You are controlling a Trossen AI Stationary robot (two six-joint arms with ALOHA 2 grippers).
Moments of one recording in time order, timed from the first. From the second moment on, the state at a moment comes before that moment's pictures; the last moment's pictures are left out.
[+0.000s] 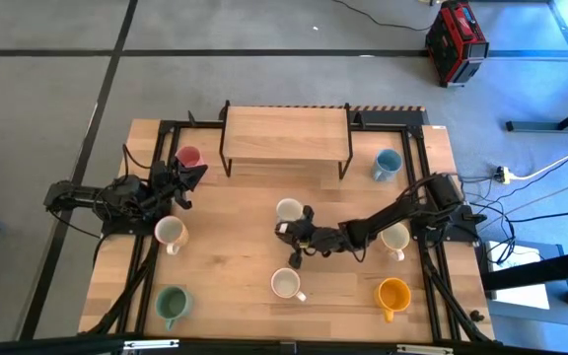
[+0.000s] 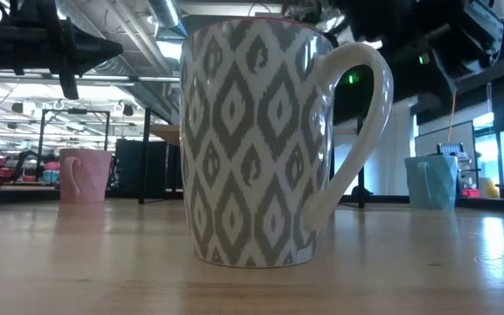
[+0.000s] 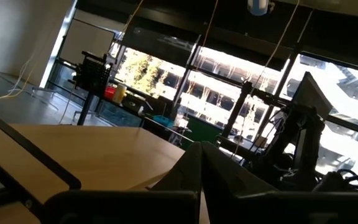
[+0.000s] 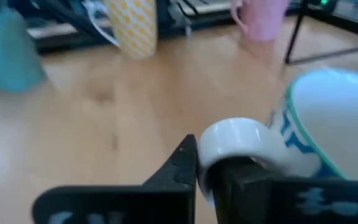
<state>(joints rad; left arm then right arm) -0.07 0.03 0.01 0.37 -0.56 -0.26 0.30 1.95 0.86 0.75 0.44 0.29</state>
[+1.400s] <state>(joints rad) -0.07 0.03 0.01 0.34 -0.57 -0.33 -0.20 1.16 0.86 0.13 -0.21 0.00</state>
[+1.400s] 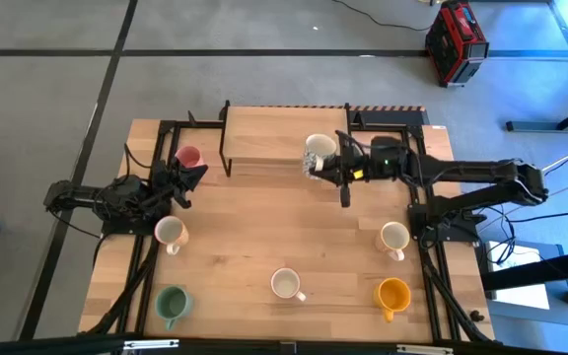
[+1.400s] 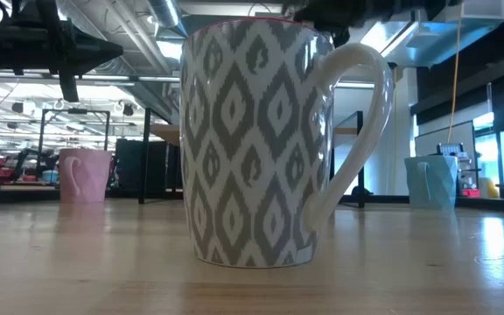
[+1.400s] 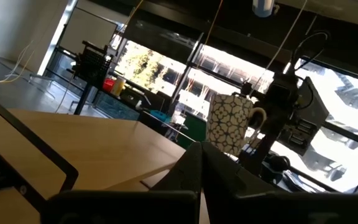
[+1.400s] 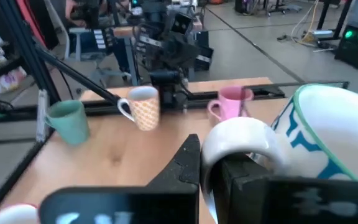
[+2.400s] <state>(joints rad) -0.07 0.03 0.01 0.31 -0.78 -0.33 -0.83 1.34 0.94 0.12 -0.69 -0.38</state>
